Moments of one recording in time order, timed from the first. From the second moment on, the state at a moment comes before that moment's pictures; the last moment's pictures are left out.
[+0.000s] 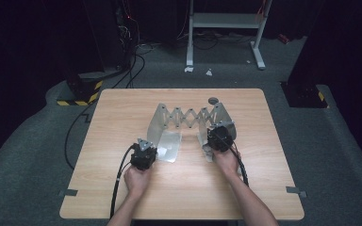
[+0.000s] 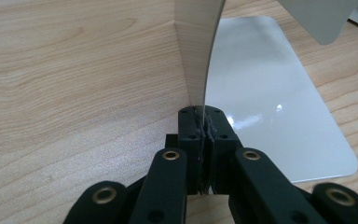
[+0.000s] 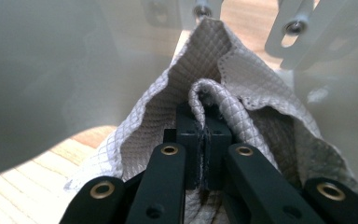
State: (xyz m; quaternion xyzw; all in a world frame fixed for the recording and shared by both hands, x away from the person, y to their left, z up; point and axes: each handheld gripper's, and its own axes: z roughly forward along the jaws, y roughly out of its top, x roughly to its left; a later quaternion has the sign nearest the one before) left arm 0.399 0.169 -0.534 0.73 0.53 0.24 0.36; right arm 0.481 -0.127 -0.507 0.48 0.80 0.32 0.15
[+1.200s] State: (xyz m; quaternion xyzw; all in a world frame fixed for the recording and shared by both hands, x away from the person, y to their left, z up) left arm 0.399 0.170 -0.534 0.73 0.53 0.24 0.36; right arm 0.482 -0.116 -0.441 0.45 0.79 0.38 0.18
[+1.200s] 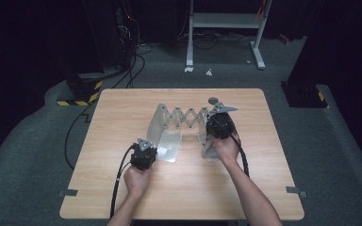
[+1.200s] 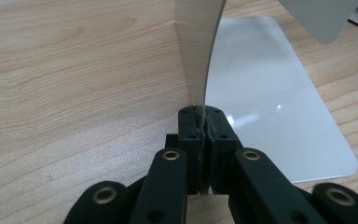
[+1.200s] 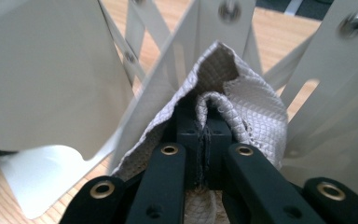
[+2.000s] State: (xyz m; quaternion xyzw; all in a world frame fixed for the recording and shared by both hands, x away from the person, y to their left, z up) left arm 0.399 0.170 -0.534 0.73 0.53 0.24 0.36; right arm 0.477 -0.134 -0.508 0.47 0.81 0.30 0.18
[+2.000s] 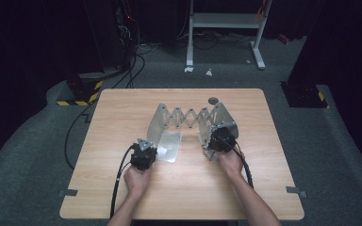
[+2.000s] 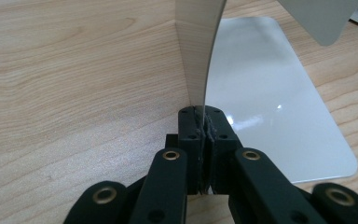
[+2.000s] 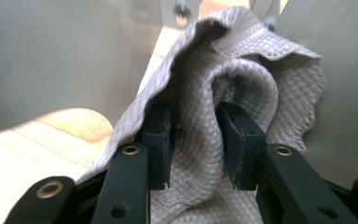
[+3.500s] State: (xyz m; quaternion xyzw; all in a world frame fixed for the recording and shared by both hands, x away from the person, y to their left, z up) left arm 0.399 0.170 -0.534 0.73 0.53 0.24 0.36; right arm 0.487 -0.122 -0.435 0.44 0.78 0.39 0.20
